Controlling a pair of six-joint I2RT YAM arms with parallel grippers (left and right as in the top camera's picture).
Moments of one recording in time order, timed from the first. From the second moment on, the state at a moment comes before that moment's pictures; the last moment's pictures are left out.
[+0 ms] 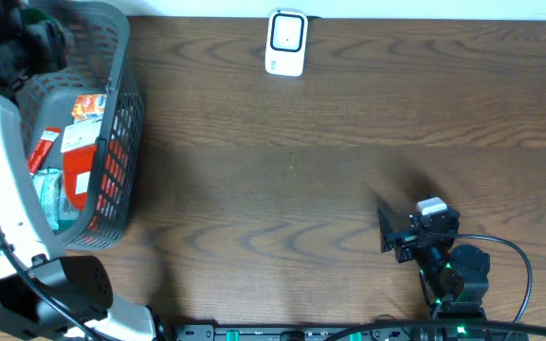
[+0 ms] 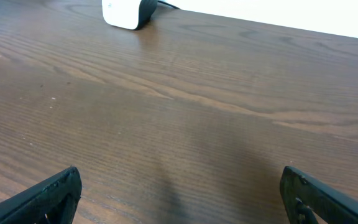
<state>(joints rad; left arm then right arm) 0.37 1.73 1.94 -0.84 0.24 0.23 0.02 0.30 0.01 -0.05 -0.23 -0.11</state>
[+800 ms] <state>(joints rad) 0.25 1.66 1.94 -0.84 0.24 0.23 0.02 0.30 0.01 -0.05 -0.23 -0.11</state>
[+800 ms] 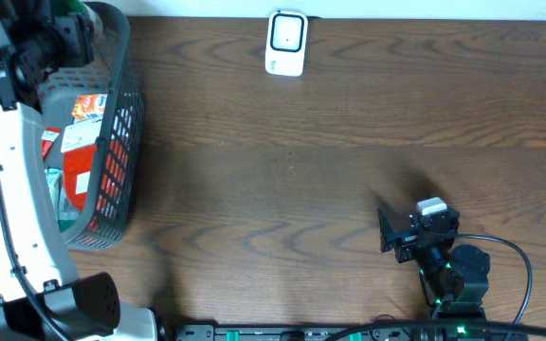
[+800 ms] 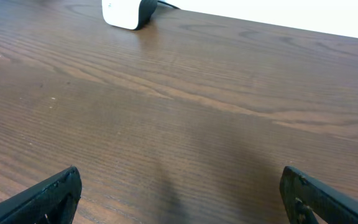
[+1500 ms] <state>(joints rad) 0.12 1.63 1.94 -0.84 0.24 0.23 0.02 0.30 0.01 -0.05 -0.23 -0.11</state>
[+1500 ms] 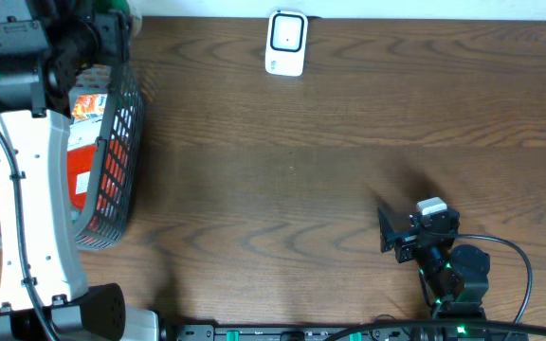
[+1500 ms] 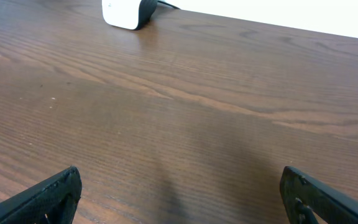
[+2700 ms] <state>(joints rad) -0.01 1.65 1.94 -0.88 0.22 0.24 0.02 0.30 0.01 -0.05 -0.23 -0.11</state>
